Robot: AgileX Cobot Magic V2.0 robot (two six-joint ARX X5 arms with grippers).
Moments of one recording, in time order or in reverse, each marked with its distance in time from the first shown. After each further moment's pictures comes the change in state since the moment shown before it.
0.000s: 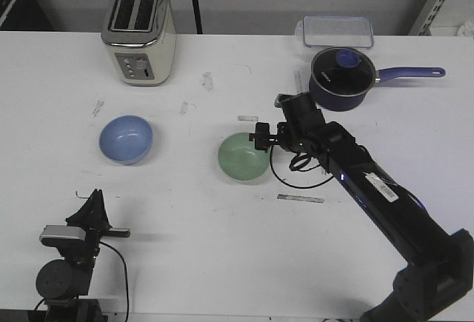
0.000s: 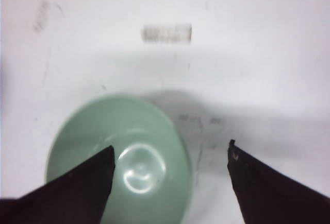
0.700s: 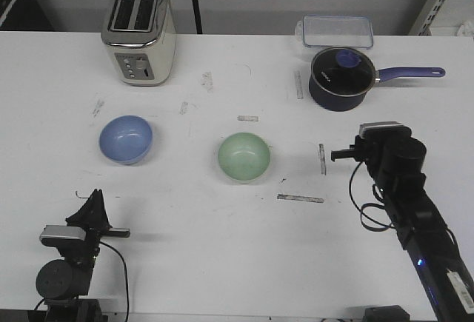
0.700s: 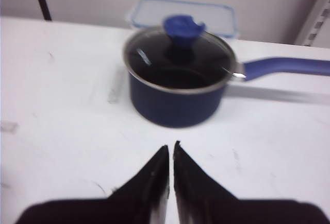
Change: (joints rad) left arm 0.000 0.000 0.000 0.000 0.000 0.000; right arm -0.359 -0.594 -0.600 0.501 0.119 -0.502
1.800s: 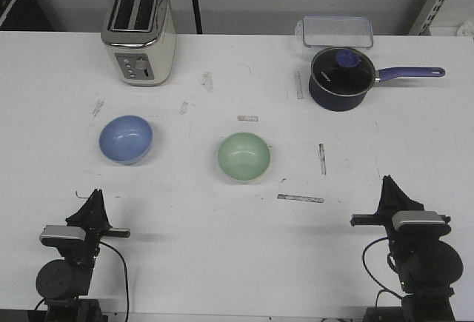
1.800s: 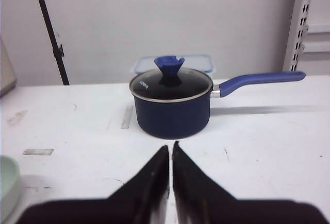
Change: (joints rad) left arm 0.000 0.000 0.000 0.000 0.000 0.000; right arm -0.055 -0.736 -0.414 -0.007 -0.050 0.117
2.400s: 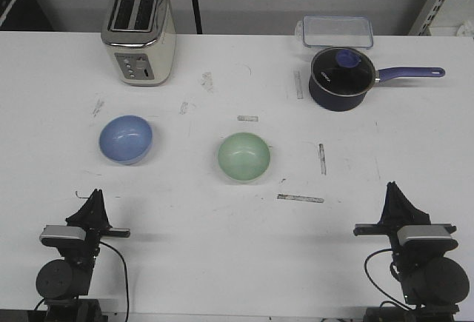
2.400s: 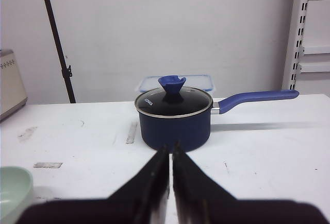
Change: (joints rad) left arm 0.000 0.000 0.000 0.000 0.000 0.000; right arm 0.000 -0.098 0.000 -0.037 0.000 0.001
